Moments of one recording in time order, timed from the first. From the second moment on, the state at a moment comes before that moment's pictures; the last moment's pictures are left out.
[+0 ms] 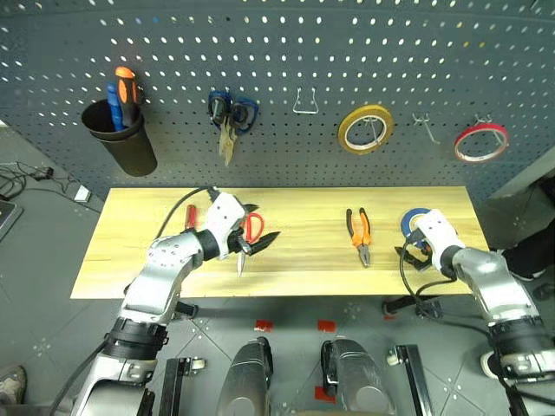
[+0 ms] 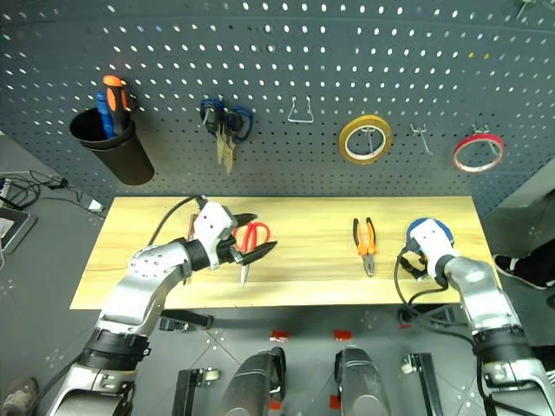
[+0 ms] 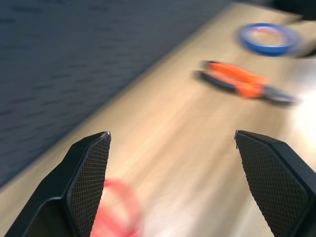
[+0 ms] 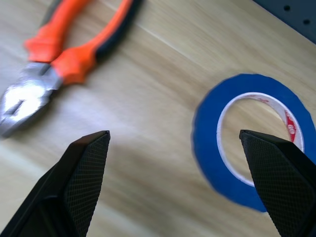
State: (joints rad) left arm -0.41 0.49 -0.13 0.03 -0.20 0.27 -0.86; right arm -0.41 -0.62 0.05 0.34 -0.02 0.44 0.54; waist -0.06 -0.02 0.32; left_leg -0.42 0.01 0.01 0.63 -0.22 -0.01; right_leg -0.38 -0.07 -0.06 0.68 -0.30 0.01
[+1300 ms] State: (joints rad) left arm -0.58 0.26 -0.13 -0.06 -0.27 0.29 -0.79; right arm -0.12 -0.53 0.04 -0.25 -0.28 0.35 0.33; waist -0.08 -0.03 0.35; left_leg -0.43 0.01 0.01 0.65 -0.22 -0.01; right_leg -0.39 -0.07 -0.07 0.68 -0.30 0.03
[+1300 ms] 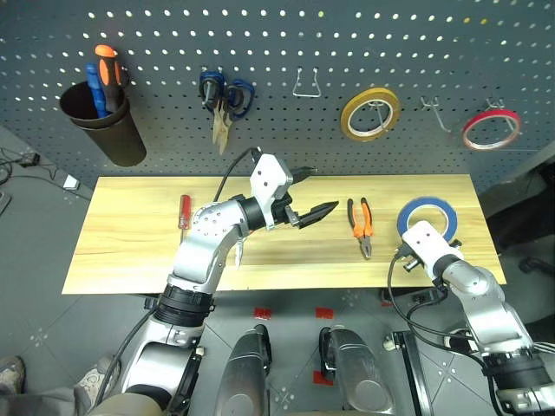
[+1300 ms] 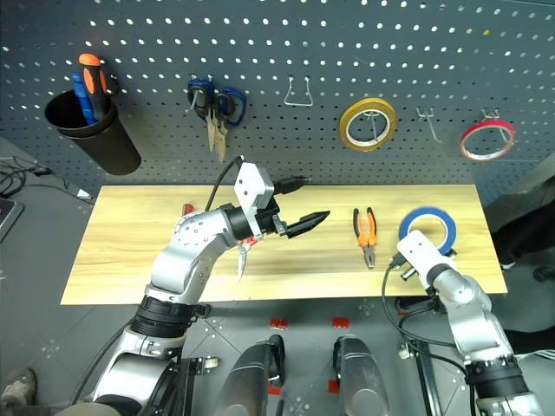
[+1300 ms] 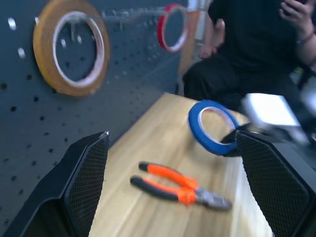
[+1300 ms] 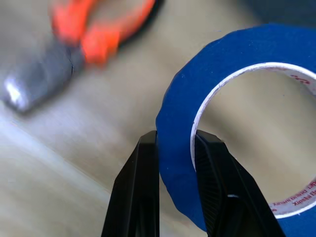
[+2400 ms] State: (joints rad) left arm -0.53 0.40 -0.13 -0.11 -0.25 0.29 -0.77; right arm -0.39 -0.40 -0.03 -0.19 -0.07 0.40 0.34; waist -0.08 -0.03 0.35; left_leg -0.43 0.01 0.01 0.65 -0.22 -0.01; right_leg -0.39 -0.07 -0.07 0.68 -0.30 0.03
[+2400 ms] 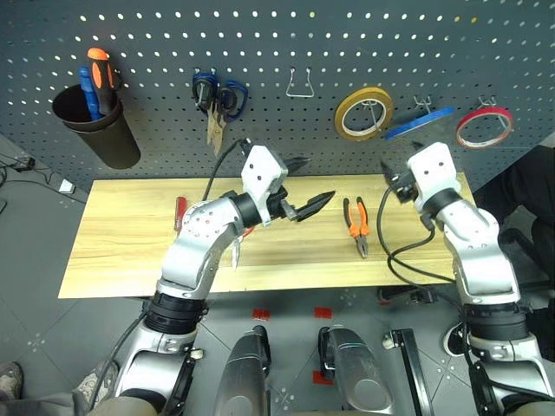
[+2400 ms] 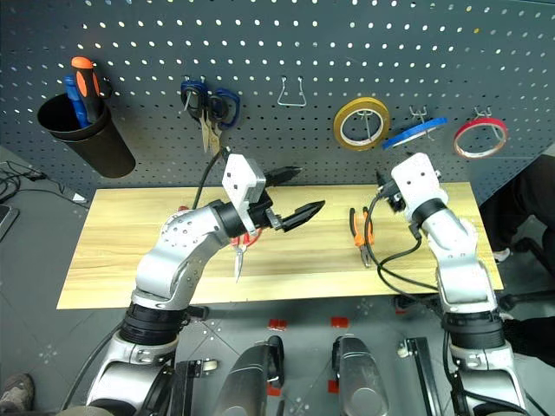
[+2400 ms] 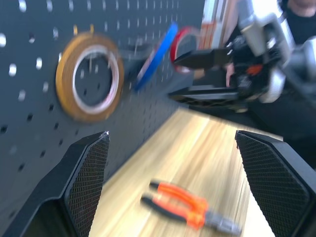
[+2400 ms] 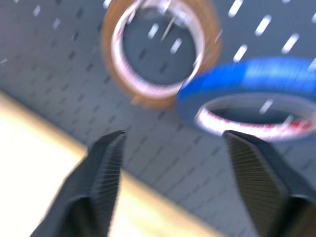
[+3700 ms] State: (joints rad) left arm -0.51 0.69 -0.14 0.24 -0.17 0.09 -1.13; right arm -0.75 -0.07 -0.06 0.51 -0.01 0.83 0.05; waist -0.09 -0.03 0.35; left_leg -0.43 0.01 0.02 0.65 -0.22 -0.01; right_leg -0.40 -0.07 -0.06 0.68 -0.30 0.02
